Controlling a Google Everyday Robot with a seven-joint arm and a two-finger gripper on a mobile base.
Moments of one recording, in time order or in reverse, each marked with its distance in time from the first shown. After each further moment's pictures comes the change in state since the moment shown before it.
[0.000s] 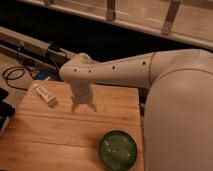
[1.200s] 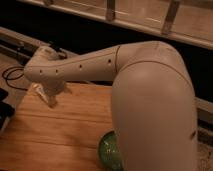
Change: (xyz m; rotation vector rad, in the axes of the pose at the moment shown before) arm -0.056 0.117 -0.038 0.039 -0.260 -0.533
